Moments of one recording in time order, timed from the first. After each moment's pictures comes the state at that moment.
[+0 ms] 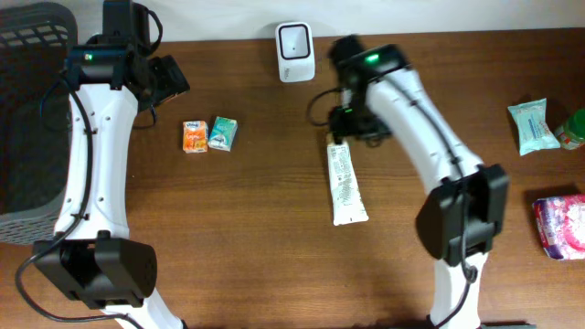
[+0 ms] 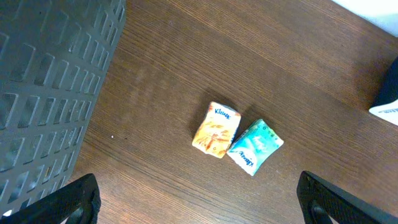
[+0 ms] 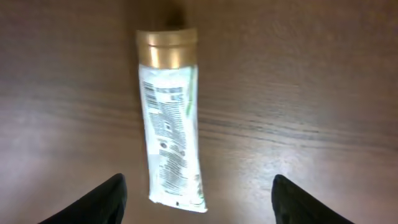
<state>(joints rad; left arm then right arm) -0.01 1.90 2.03 -1.25 -0.19 -0.49 0.32 2.14 2.04 -1.43 -0.02 0.20</state>
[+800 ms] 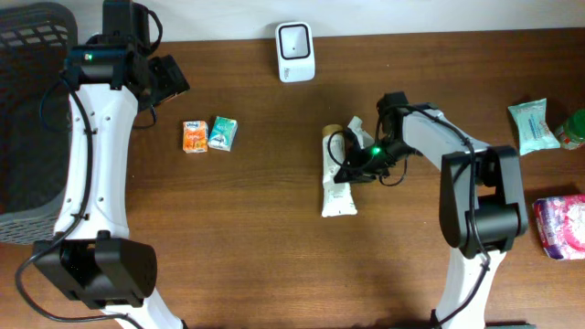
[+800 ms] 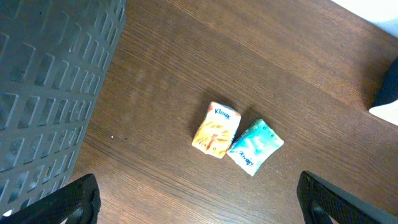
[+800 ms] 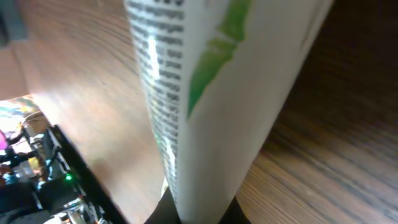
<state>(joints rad) -0.01 1.90 2.03 -1.25 -0.19 -0.49 0.13 2.14 1.43 -0.94 -0.77 -0.10</state>
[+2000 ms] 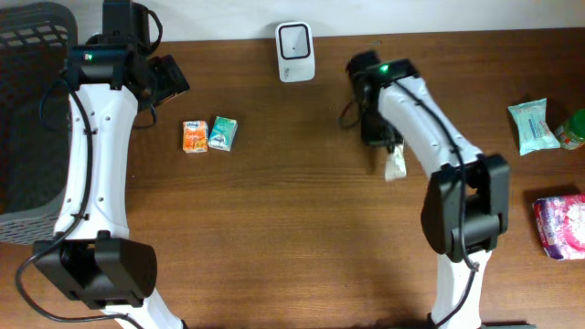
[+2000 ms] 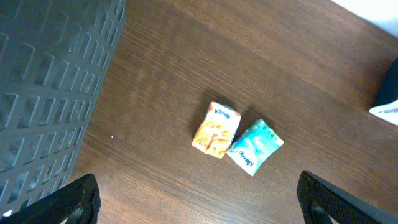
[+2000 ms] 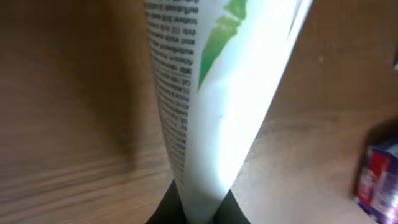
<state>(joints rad) -0.01 1.90 2.03 -1.25 -0.19 -0.49 0.29 2.15 1.82 -1.30 0.40 0.39</state>
